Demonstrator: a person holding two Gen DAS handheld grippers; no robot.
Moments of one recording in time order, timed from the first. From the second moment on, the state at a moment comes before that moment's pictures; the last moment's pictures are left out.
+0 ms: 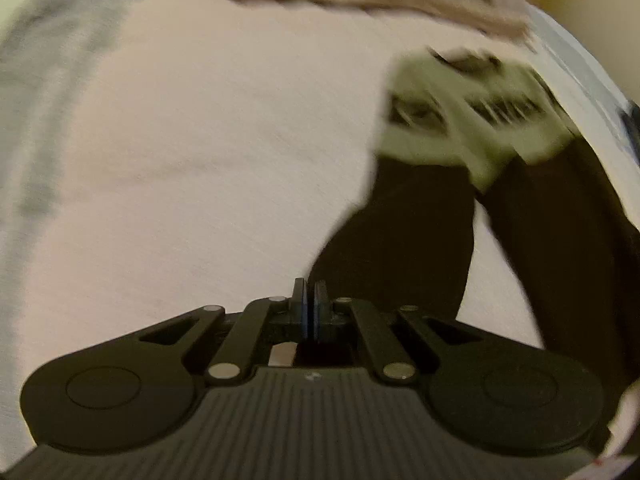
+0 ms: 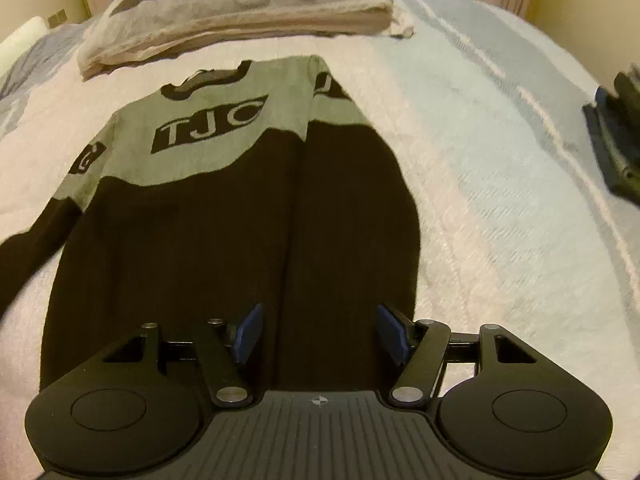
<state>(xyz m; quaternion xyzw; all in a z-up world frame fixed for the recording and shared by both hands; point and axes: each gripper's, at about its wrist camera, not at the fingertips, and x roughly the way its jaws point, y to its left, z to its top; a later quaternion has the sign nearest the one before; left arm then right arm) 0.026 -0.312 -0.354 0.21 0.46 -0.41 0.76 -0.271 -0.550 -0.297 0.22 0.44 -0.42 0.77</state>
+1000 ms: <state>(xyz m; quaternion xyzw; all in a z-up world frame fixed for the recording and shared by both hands) -0.178 -0.462 -0.318 0.25 0.47 -0.46 0.71 -0.429 -0.702 -0.224 0.31 0.38 -0.38 0.78</state>
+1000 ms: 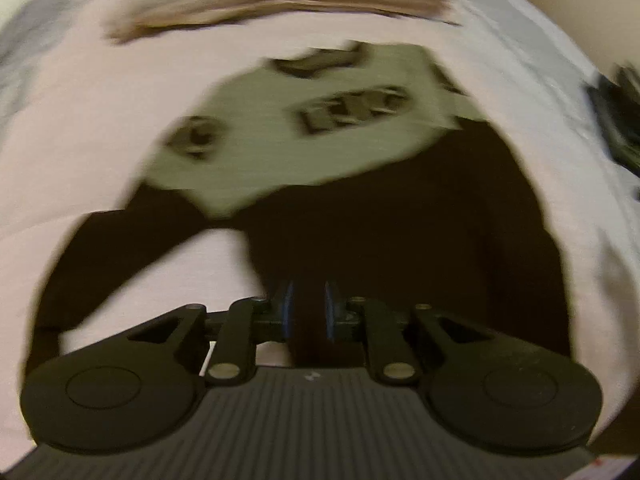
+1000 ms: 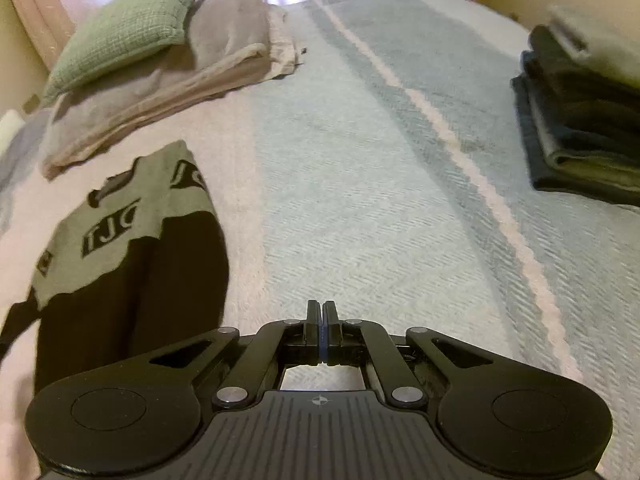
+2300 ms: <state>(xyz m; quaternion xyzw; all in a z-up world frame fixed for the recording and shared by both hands) -0.228 -0.510 -0.319 0.28 0.44 -0.52 0.67 -0.487 -0.766 -0.180 0.26 0.35 -0.47 0.77</state>
